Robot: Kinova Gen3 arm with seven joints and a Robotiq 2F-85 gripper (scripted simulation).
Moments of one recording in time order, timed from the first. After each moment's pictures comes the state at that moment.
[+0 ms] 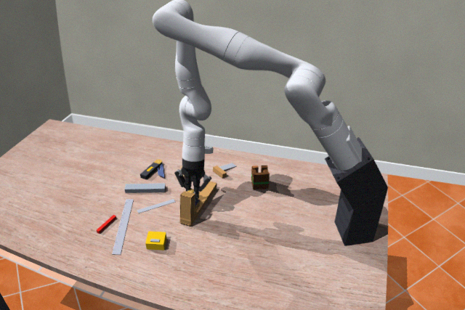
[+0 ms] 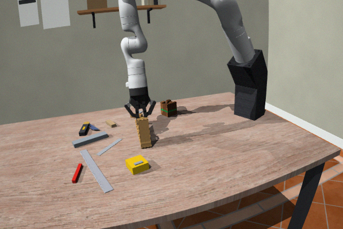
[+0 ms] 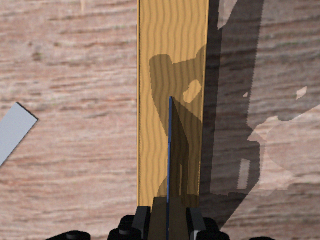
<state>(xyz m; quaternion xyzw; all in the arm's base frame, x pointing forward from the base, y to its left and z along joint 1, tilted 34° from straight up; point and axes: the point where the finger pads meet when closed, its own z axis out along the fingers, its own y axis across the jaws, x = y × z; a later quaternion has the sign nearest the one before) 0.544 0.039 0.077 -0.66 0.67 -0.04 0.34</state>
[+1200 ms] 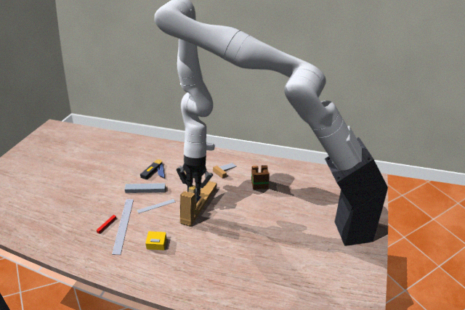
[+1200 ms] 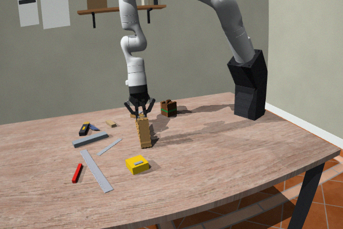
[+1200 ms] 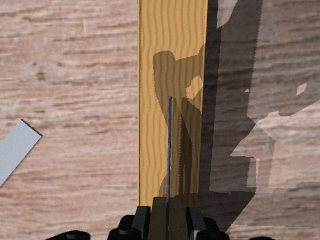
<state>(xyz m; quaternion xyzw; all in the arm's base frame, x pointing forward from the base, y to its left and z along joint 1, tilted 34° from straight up) 0.541 0.025 0.078 -0.66 0.67 -0.04 0.34</state>
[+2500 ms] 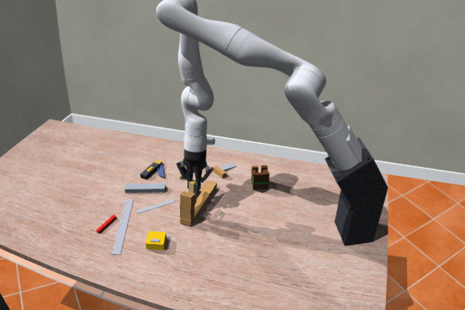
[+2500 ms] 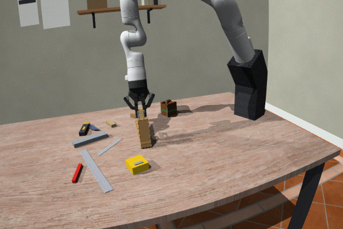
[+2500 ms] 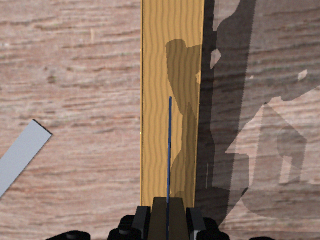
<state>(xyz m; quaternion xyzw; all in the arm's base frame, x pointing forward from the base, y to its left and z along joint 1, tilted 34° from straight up) 0.530 0.016 0.094 -0.66 0.67 -0.04 0.34</state>
